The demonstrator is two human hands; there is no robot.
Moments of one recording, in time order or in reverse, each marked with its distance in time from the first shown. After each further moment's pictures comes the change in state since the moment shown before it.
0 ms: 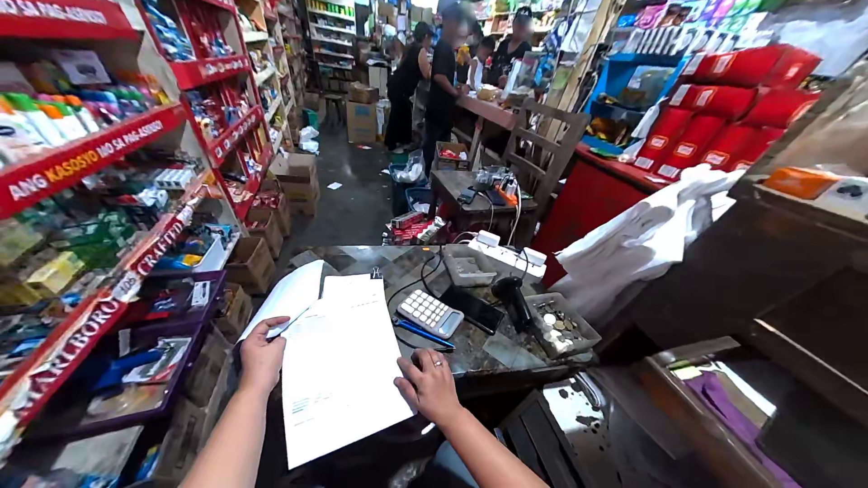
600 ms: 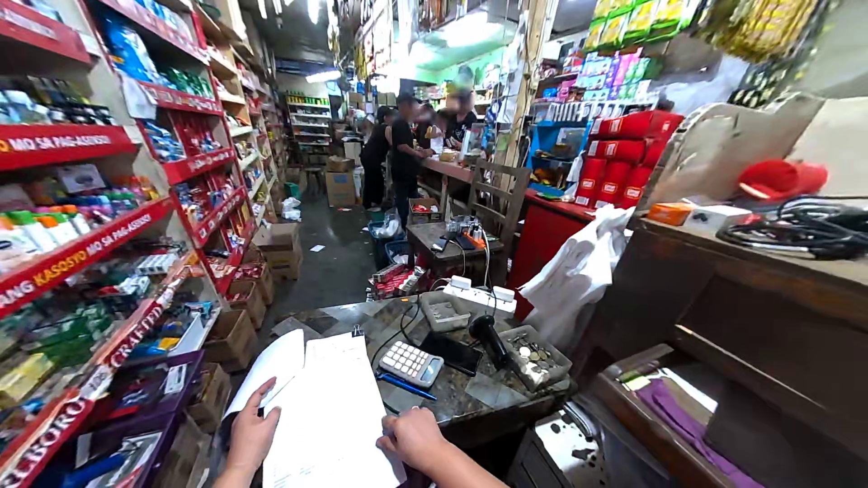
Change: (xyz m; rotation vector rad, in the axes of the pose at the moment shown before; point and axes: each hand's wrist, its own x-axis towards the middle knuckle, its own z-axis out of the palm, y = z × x) left_hand -0.003 -0.004 0.002 0.101 -0.155 0.153; right_hand 0.046 -0.029 -0.059 0.030 -0.735 0.252
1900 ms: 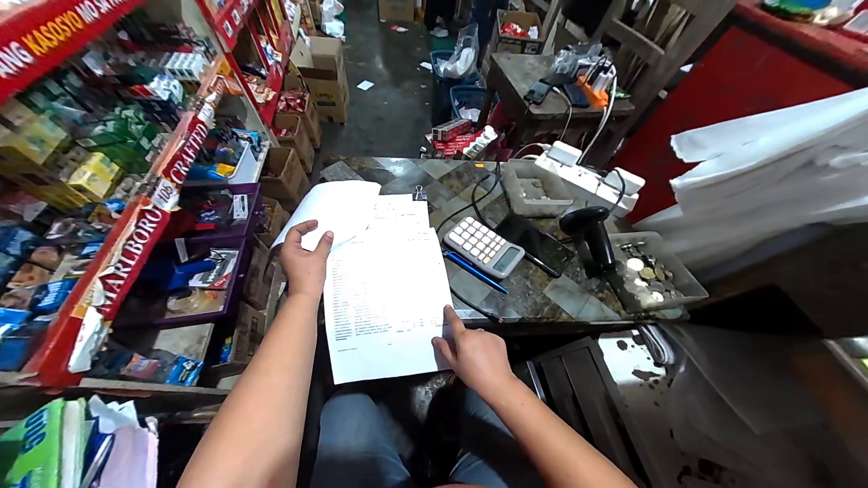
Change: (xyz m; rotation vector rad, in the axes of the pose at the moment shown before) left_hand 0.029 -0.005 0.008 0.009 0.201 -0.153; right_hand -0.024 -0.026 0.028 -0.027 0.040 0.164
